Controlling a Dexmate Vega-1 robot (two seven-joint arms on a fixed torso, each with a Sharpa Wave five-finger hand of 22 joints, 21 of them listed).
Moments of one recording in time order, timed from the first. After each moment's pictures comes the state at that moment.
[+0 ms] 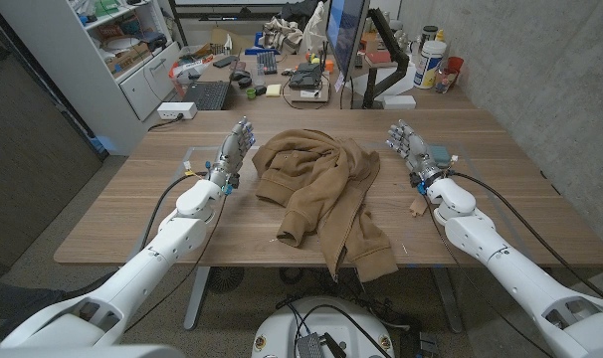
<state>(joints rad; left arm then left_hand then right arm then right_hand) 0.85 0.52 0.37 -1.32 -0.64 -0.28 -0.02 0.27 -0.10 0.35 0.05 0.30 0.02 0.04 0.20 0.18 0.02 -0.03 0.20 0.18 -0.03 -0.01 0.19 0.18 -0.02 -0.03 0.24 0.17 -0.84 -0.51 -0.37 -1.30 0.65 0.30 0.03 0.30 0.06 0.29 -0.07 0.18 0.26 0.07 0.19 0.18 0.28 0.08 0.22 0.18 0.16 0.02 0.19 0.18 0.27 -0.04 0.28 0.17</state>
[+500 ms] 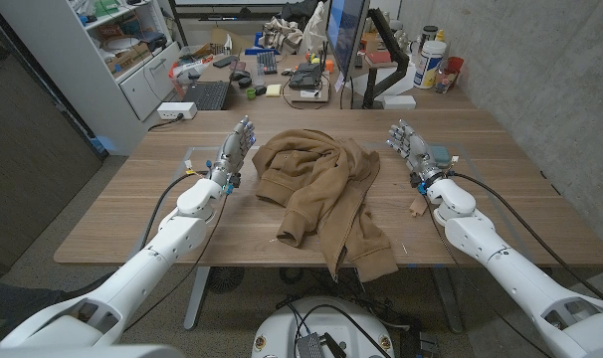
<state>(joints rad) 0.85 0.53 0.37 -1.35 -0.64 -0.26 -0.01 0.27 -0.09 0.35 0.05 0.30 0.02 0.04 0.20 0.18 0.02 -0.03 0.20 0.18 -0.04 -0.01 0.19 0.18 -0.03 -0.03 0.24 0.17 -0.84 -0.50 -0.36 -1.30 0.66 0.31 0.03 0.30 0.06 0.29 -0.07 0.18 0.26 0.07 0.19 0.18 0.28 0.08 0.22 0.18 0.16 0.02 0.19 0.18 0.27 -0.04 0.28 0.17</state>
